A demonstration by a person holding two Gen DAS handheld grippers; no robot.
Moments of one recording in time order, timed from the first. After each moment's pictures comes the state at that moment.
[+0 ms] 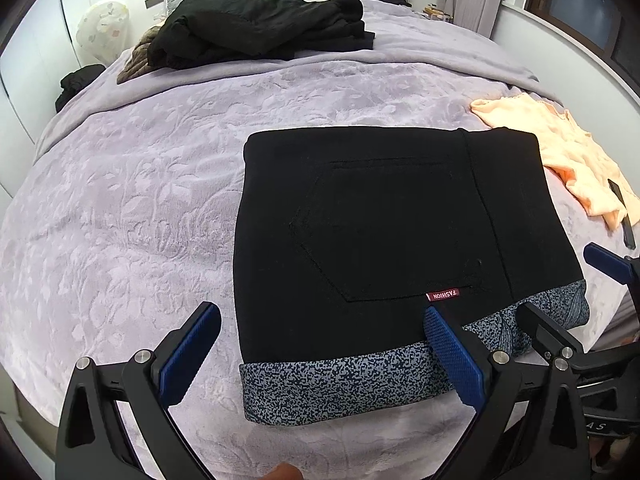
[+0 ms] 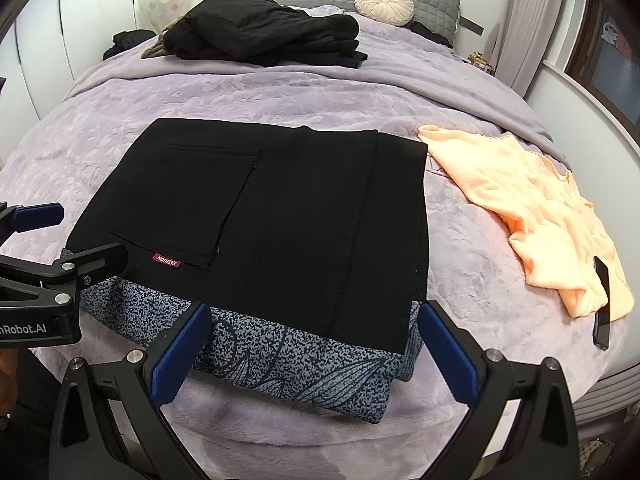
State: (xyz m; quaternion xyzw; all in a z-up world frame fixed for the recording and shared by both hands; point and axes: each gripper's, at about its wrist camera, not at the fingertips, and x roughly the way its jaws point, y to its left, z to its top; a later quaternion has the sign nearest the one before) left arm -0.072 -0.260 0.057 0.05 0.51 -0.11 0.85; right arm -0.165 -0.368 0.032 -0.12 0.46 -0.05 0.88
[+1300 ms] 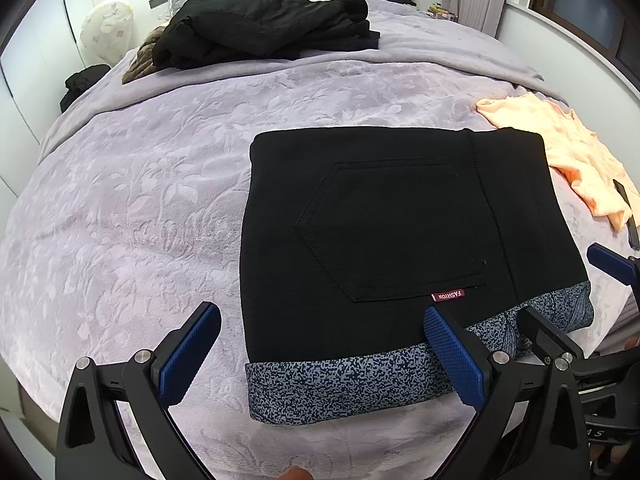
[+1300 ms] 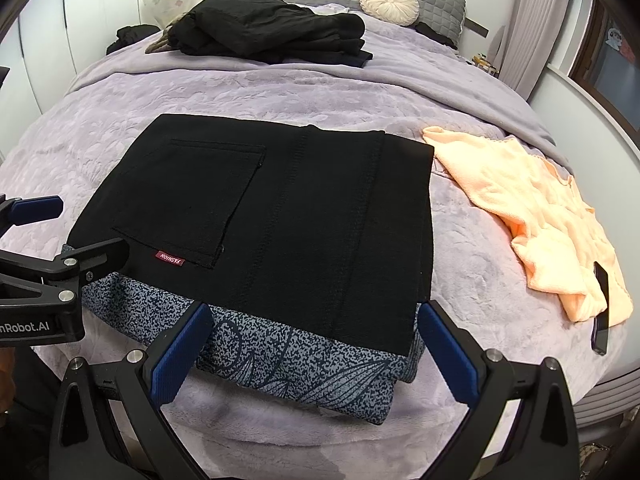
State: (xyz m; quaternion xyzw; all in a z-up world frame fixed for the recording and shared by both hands) left arm -0.071 -0.257 0.058 0.06 0.51 -0.10 0.85; right arm -0.158 -0.367 0.031 -0.13 0.47 -0.05 0.87
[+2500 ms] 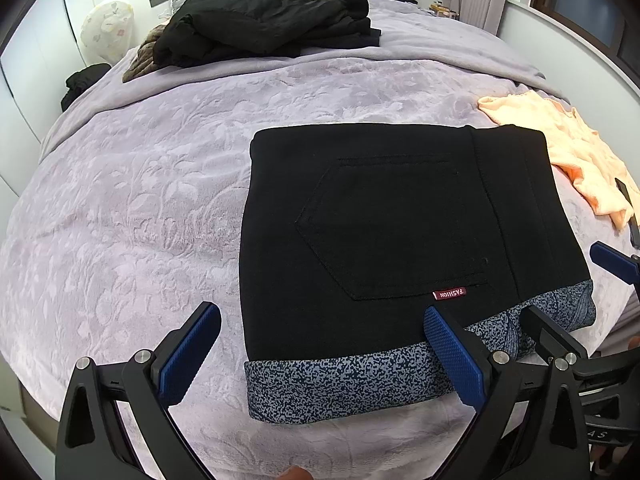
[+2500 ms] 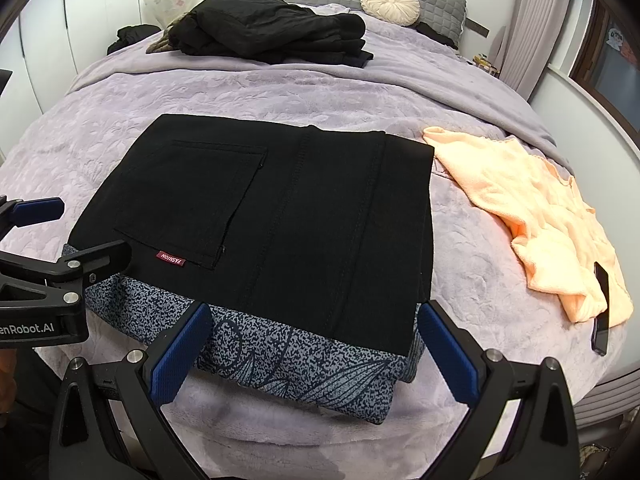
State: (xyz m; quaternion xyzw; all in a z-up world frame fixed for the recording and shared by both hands) left arm -0.071 -0.257 0.056 0.06 0.51 -0.10 0.85; right arm -0.152 -0.375 0.033 -0.13 0.47 -0.04 0.87
